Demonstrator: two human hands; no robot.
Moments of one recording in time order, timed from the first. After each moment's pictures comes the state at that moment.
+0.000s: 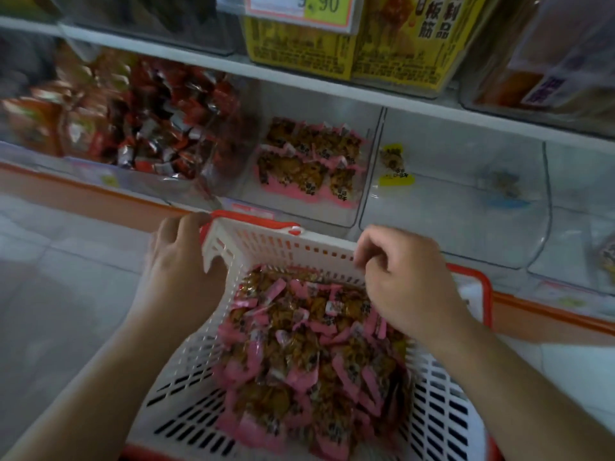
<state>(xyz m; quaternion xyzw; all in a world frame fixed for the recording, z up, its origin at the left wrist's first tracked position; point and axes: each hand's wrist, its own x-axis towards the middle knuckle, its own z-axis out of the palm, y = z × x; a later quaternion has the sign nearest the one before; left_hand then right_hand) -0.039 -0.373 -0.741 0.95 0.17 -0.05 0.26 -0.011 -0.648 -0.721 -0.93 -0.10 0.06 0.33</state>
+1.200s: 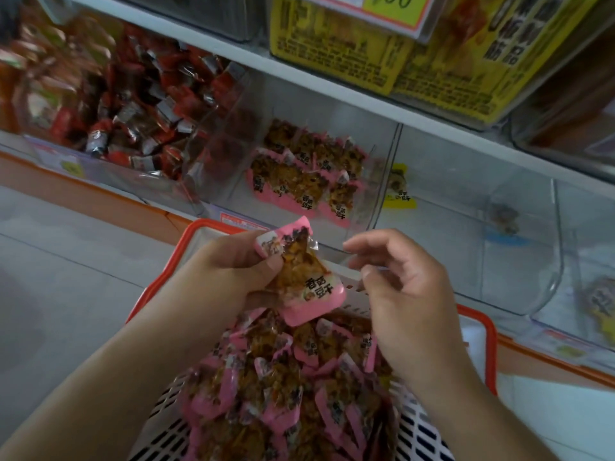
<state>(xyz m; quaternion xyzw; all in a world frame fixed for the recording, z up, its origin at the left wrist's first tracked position) -0.012 -0.414 -0.726 0.62 0.20 -0.18 0.74 -0.007 -0.622 -0.731 -0.84 -0.01 0.04 0.54</state>
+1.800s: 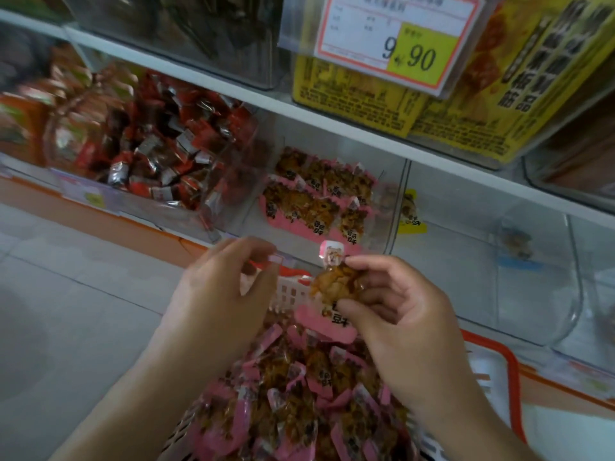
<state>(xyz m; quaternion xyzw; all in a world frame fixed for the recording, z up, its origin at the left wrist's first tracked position) -0.004 -0.397 -0.732 0.91 0.11 -0.03 0.39 -0.004 -0.610 -0.726 -0.81 0.03 0.10 0.57</state>
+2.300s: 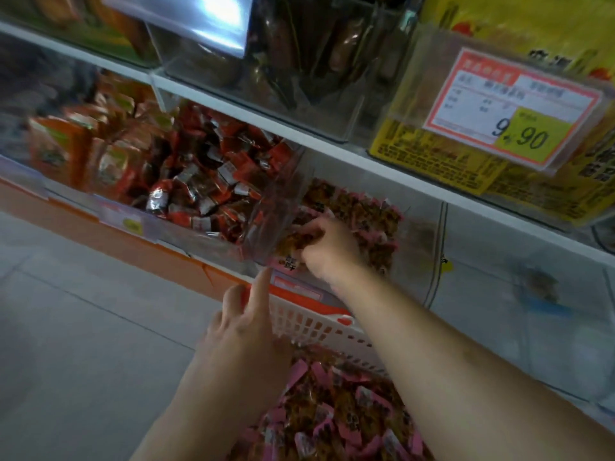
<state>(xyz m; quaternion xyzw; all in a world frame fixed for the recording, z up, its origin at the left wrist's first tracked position) -0.006 -0.363 -0.753 0.93 0.12 -0.16 0.32 0.159 -0.476 -0.807 -0.90 0.04 0.16 0.41</state>
